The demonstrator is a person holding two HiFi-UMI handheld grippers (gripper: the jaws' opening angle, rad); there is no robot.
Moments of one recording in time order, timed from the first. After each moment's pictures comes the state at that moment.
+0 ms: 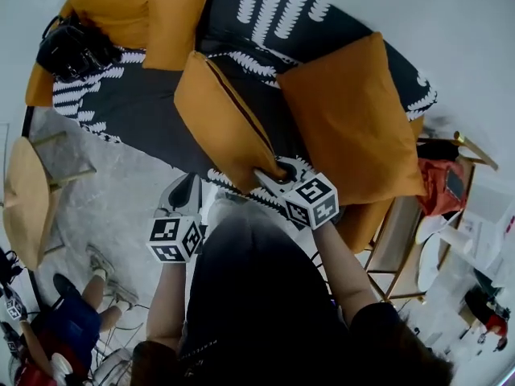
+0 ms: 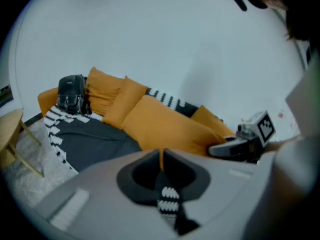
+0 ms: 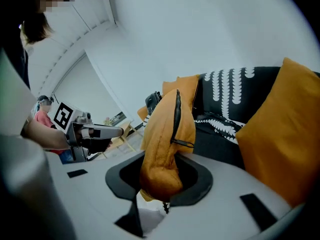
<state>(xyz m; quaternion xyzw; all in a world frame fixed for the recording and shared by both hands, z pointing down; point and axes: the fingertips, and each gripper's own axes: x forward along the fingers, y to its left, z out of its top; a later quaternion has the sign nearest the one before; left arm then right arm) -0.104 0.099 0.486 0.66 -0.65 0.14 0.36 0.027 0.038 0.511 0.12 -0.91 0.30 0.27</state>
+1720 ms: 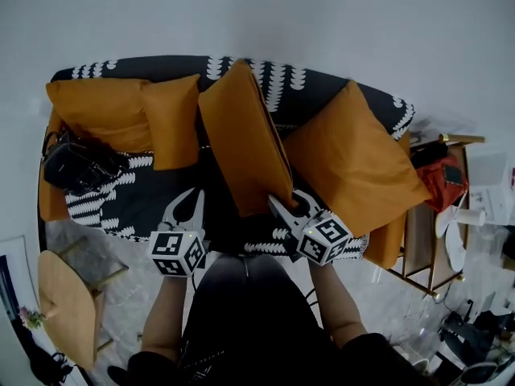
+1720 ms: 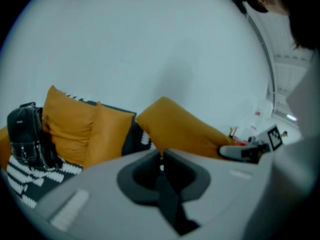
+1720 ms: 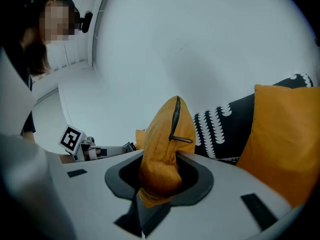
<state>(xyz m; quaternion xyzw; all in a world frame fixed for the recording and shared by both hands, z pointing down) -0.214 -0.090 0.420 0.78 -0.54 0.13 0.27 -0.043 -0.089 0.424 0.37 -0.87 0.32 0.04</state>
